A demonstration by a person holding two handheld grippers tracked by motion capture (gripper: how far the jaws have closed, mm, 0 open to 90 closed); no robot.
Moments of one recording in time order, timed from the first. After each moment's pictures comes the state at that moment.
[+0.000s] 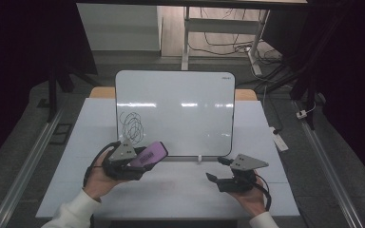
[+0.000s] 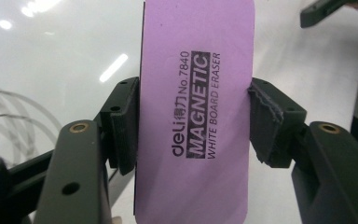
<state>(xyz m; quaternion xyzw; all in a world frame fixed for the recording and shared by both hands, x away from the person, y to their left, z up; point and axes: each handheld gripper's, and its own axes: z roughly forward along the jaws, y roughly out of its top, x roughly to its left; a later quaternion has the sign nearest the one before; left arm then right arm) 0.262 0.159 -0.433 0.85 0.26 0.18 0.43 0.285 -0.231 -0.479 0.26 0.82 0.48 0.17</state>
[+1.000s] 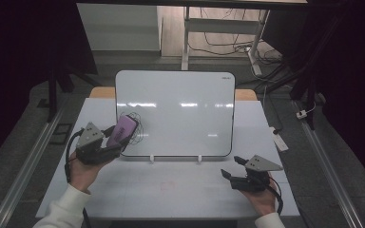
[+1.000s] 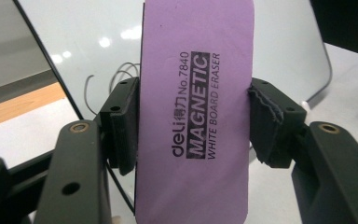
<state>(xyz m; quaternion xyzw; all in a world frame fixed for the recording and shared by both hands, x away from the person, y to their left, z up) 0.280 0.215 -0.422 0.74 0.40 0.27 0.47 0.289 -0.267 -0.489 0.31 0.80 0.46 0.21</state>
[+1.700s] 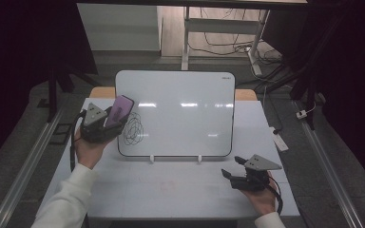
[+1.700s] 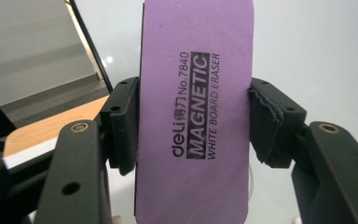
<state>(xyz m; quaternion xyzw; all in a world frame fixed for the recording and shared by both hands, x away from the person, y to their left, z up) 0.333 0.216 -0.412 0.71 0.44 0.32 0.45 0.293 -0.268 -0.492 0.32 0.81 0.45 0.21</state>
